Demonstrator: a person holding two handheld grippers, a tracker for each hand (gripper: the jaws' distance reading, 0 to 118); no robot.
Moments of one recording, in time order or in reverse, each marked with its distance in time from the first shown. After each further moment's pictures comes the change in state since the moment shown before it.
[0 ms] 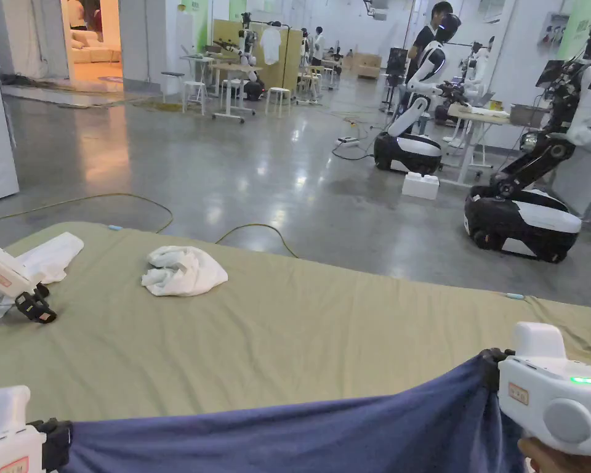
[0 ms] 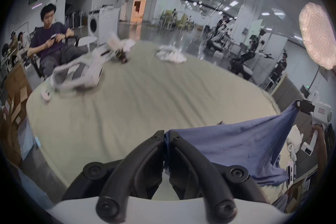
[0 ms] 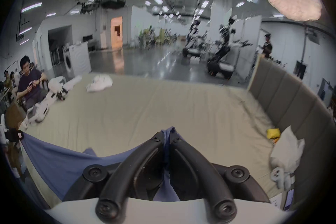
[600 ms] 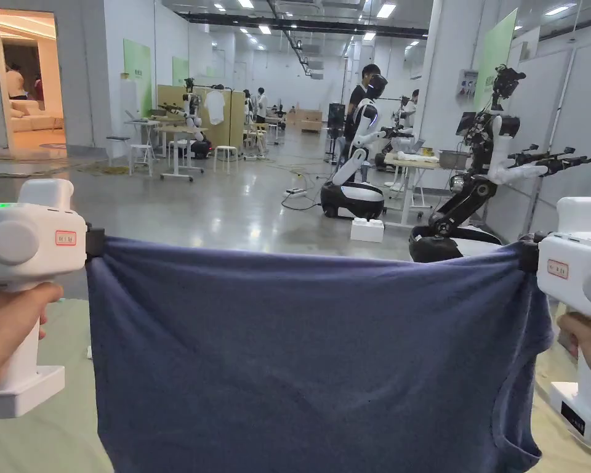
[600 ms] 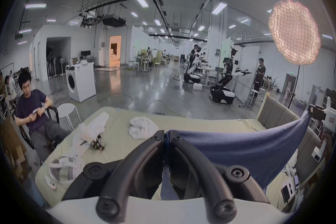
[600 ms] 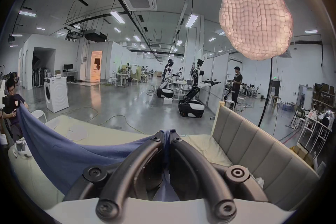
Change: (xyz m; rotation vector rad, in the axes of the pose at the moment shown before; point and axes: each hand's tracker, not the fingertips) left arm 0.129 0.253 0.030 0.301 -0.081 -0.211; right arm 0.072 0.163 0.093 0.283 -0.178 -0.002
